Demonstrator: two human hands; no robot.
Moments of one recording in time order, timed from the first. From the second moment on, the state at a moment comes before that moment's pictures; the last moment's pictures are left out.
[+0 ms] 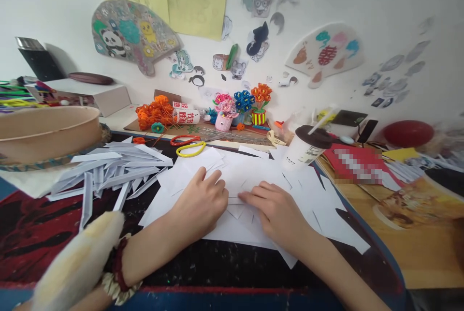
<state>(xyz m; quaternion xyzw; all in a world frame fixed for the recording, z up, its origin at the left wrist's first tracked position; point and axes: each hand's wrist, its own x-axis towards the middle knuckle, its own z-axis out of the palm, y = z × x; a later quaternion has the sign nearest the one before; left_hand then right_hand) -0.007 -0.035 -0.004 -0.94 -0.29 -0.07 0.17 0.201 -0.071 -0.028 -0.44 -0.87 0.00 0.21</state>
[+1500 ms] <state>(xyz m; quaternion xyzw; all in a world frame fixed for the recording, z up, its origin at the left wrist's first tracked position) -0.014 -0.022 0.003 -0.94 -0.34 -0.07 -0.03 0.208 -0.065 -0.026 -0.57 -0.71 0.19 0.36</state>
